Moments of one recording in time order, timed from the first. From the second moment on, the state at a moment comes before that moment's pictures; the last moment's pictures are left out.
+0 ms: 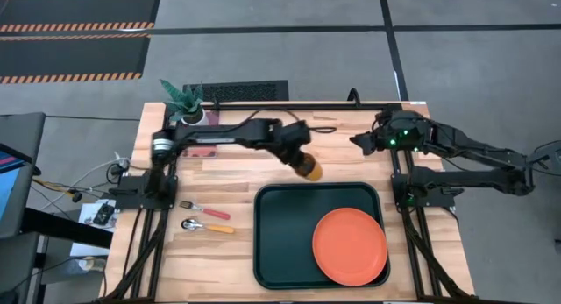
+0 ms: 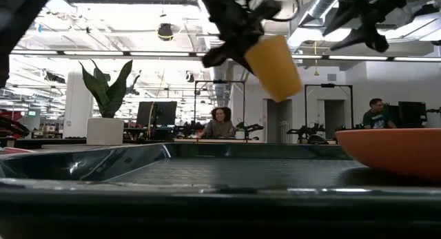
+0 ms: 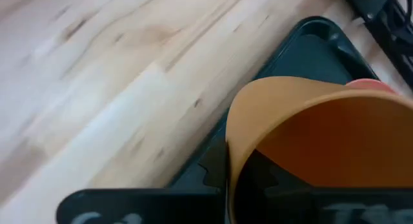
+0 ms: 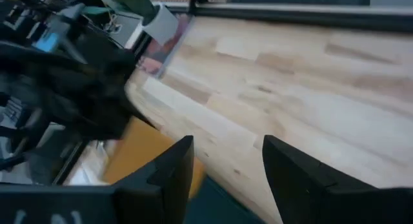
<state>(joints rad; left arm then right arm) 0.14 2.03 1.89 -0.86 0.03 -0.66 -0.33 0.71 0.83 -0.65 0.09 0.79</state>
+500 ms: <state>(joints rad) 0.16 2.40 2.33 -0.92 0.13 -0.47 -0.32 0.77 0.99 -0.84 0.19 0.73</state>
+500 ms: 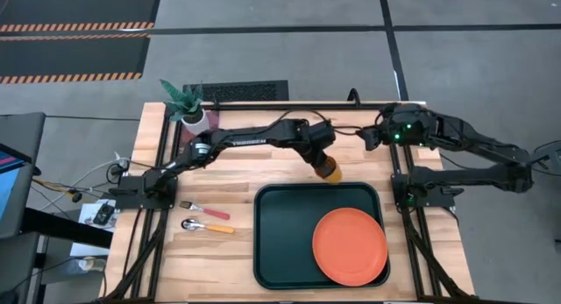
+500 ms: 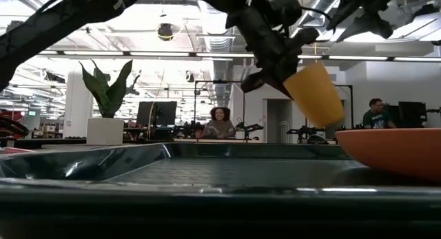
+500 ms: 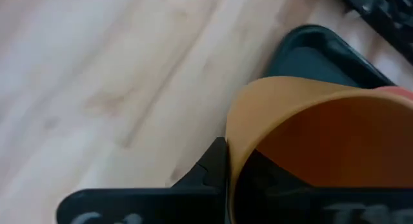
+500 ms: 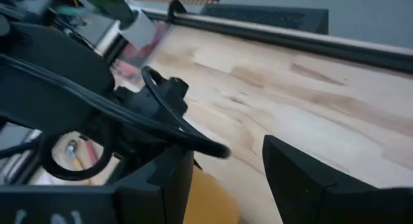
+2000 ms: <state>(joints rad) 0.02 2.42 2.33 -0.99 -0.08 -0.46 -0.32 0.79 0.99 -0.88 0.23 0.70</state>
